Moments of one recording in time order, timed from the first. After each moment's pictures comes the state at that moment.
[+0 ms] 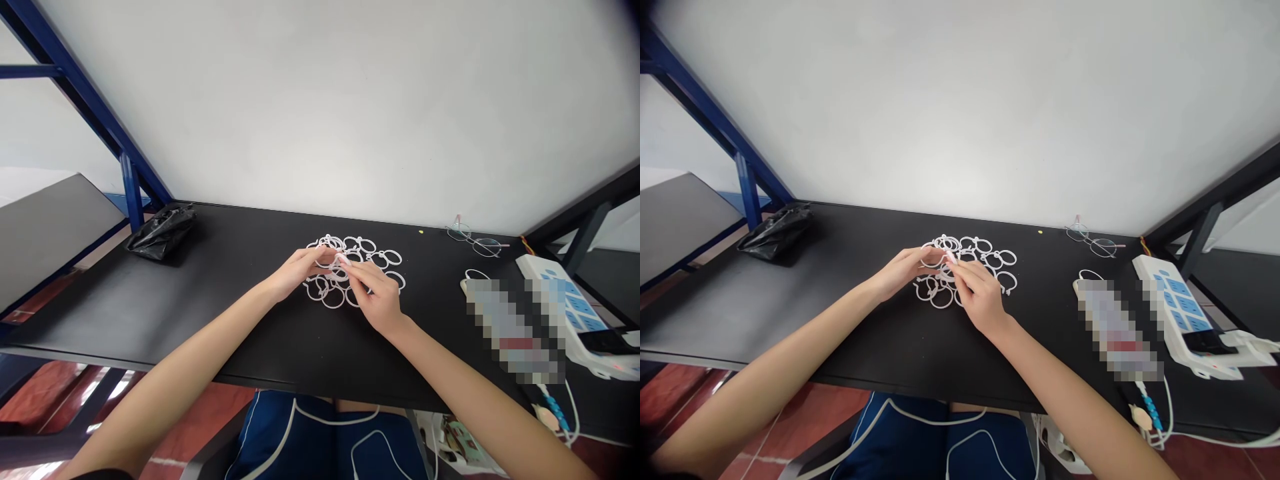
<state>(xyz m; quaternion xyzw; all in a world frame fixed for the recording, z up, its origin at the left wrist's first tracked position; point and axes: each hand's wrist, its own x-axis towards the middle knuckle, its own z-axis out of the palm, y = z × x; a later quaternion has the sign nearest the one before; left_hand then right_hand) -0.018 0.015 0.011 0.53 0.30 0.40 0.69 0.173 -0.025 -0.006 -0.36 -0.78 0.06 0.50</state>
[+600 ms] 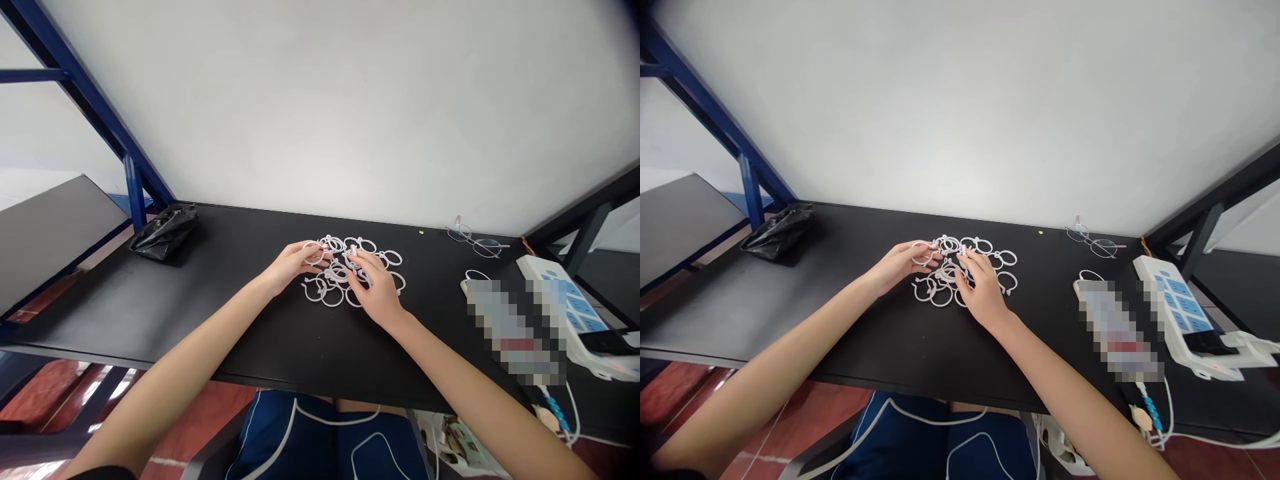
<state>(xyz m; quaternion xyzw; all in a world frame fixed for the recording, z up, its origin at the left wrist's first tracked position) -0.030 0.026 0.006 0.48 0.38 0.41 0.68 0.183 -0.012 -0.017 -0.44 -0.78 0.03 0.44</state>
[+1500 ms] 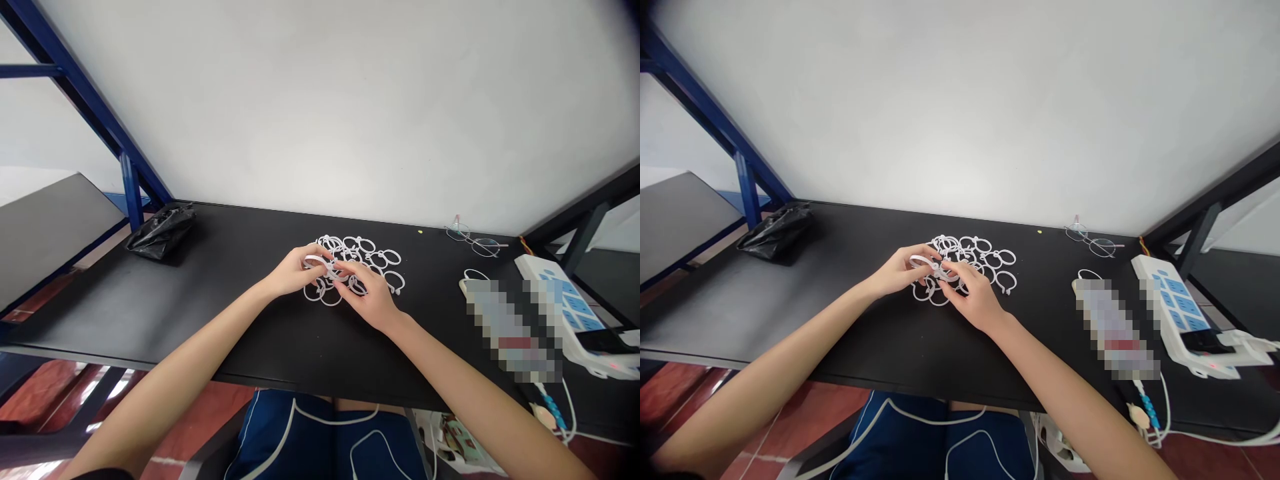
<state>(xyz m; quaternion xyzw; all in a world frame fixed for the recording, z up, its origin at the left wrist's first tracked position) -0.026 0.011 0.016 0.68 0.36 0.35 0.54 0.177 -0.023 -0.012 -0.35 -0.81 0.15 0.44</state>
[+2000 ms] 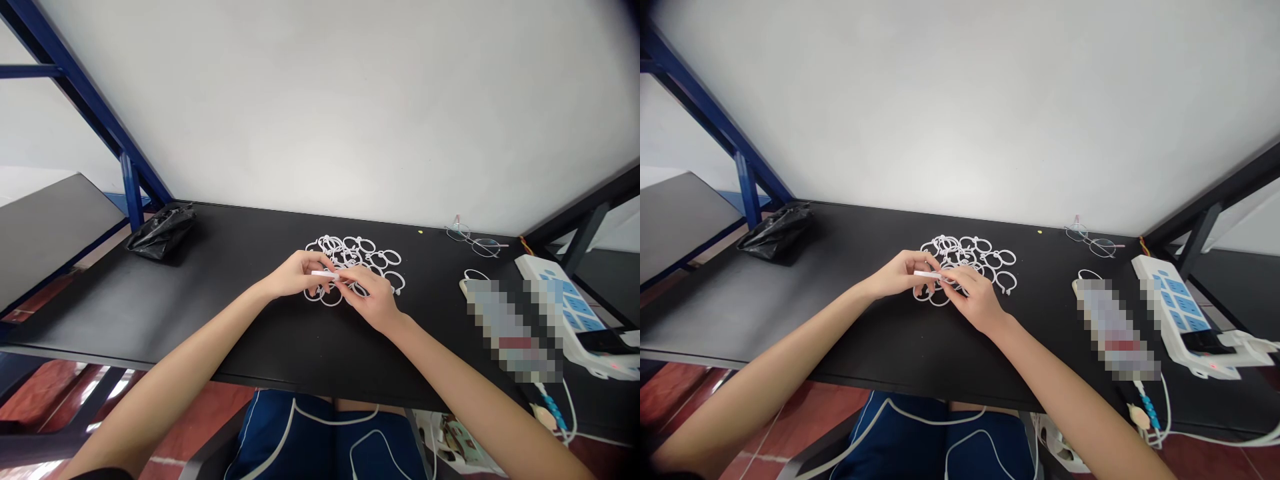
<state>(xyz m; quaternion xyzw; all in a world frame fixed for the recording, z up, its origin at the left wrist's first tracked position) -0.028 0.010 0.017 0.68 0.32 0.29 0.60 0.176 -0.022 -0.009 -0.30 -0.81 0.11 0.49</state>
